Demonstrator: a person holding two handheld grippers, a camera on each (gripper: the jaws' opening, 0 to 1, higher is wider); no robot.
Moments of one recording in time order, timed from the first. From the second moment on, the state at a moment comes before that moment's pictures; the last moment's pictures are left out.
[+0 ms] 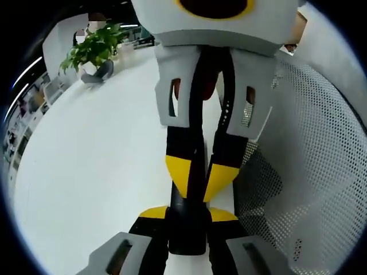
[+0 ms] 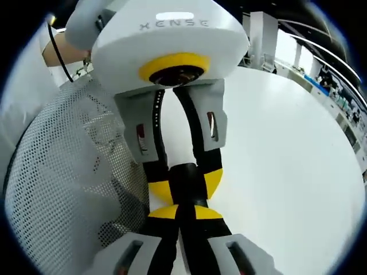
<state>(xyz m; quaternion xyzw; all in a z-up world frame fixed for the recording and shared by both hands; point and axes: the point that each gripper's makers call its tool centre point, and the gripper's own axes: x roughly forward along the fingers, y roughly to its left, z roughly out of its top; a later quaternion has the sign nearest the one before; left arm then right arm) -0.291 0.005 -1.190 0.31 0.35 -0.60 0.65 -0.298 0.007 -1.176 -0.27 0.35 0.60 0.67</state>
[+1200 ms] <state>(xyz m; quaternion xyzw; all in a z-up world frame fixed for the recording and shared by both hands) -0.290 0.003 -1.189 0.28 0.35 -0.59 0.67 -0.287 -0.029 -1.192 -0.29 0.37 0.58 0.66</state>
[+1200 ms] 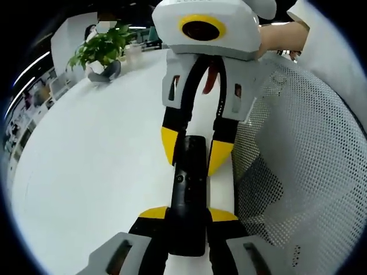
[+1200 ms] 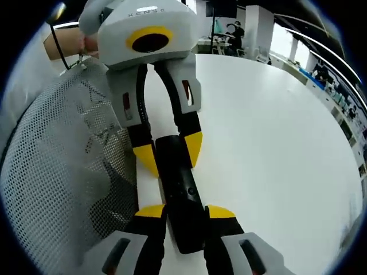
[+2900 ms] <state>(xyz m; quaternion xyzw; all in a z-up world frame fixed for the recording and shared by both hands) -0.219 0.055 -1.033 -0.01 0.13 -0.36 0.92 -0.278 -0.028 -1.194 -0.27 0.39 0.57 0.67</state>
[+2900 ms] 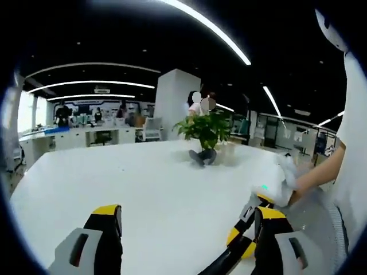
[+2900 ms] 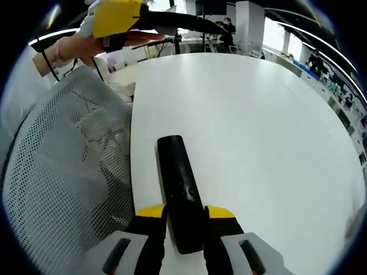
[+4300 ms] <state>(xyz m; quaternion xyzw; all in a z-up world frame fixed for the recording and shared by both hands) -0.211 0.077 -1.029 -0.04 0.11 -0.33 0.94 -0.188 -0.033 -1.190 -0.30 0.40 0.54 0.68</state>
